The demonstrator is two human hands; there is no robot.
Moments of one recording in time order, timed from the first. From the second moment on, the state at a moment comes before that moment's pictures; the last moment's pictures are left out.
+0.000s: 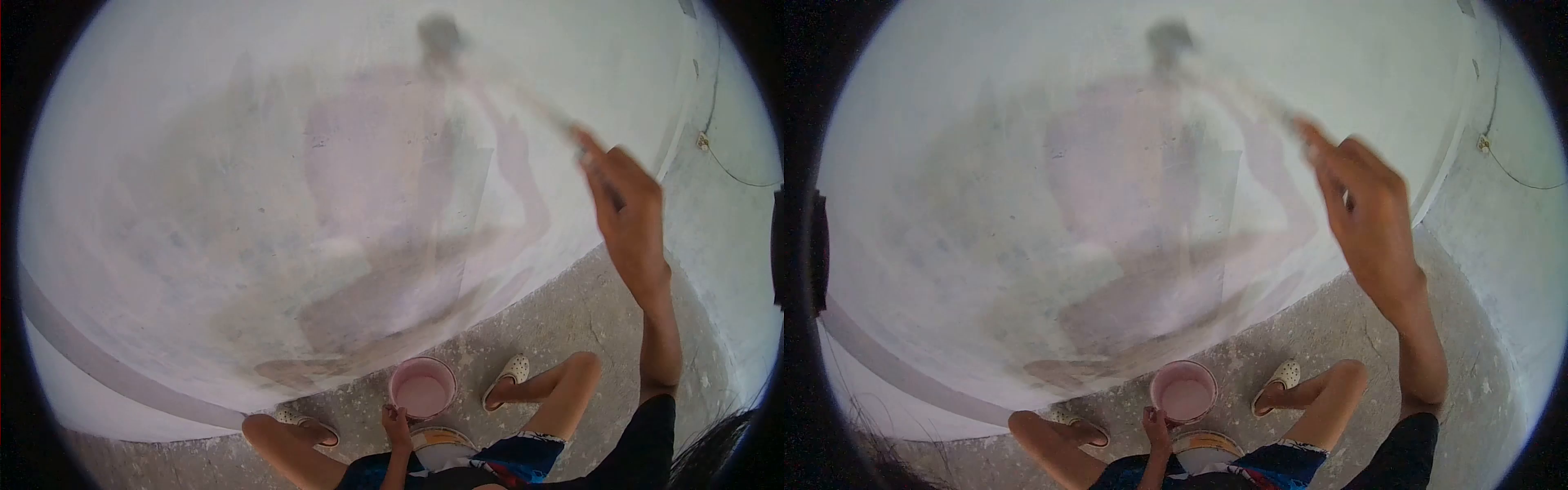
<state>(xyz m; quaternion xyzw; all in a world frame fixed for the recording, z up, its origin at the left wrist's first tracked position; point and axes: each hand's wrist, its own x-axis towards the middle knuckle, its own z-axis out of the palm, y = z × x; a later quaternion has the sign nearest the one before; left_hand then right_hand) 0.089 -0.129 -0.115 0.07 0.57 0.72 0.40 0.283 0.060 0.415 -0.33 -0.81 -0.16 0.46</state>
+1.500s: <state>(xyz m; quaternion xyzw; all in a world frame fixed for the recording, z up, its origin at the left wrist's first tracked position) 0.092 -0.130 -0.103 0.07 0.59 0.69 0.41 0.323 0.090 0.387 -0.40 -0.72 -0.19 0.53</state>
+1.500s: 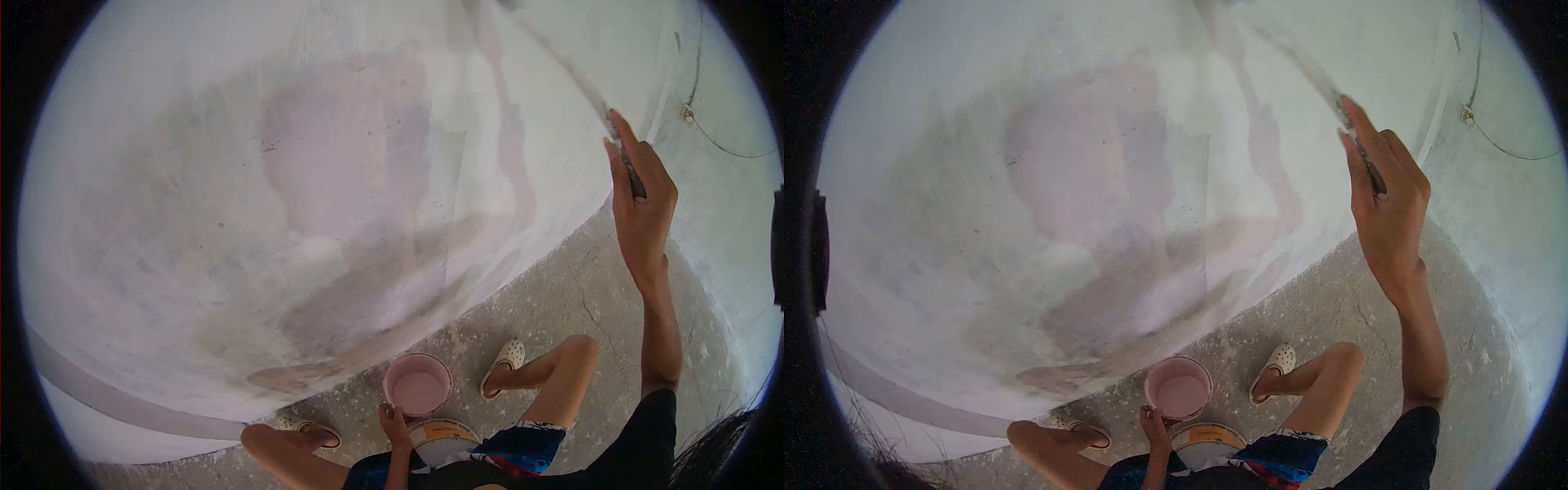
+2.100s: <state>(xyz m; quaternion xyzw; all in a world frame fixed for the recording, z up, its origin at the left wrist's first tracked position) 0.093 -0.129 -0.085 0.06 0.58 0.70 0.41 0.327 0.084 0.361 -0.39 -0.78 -0.12 0.49</state>
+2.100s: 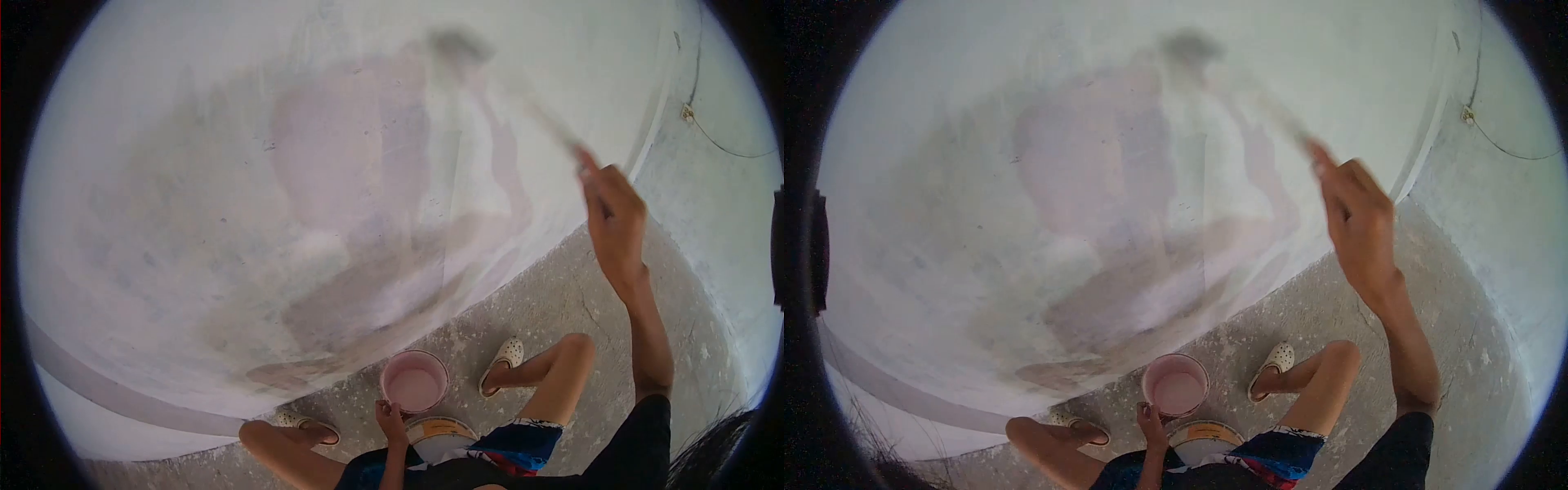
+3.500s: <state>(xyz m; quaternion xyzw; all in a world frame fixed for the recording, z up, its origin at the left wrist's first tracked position) 0.088 -0.134 -0.064 0.17 0.66 0.66 0.32 0.272 -0.024 0.108 -0.28 -0.95 0.16 -0.04</state>
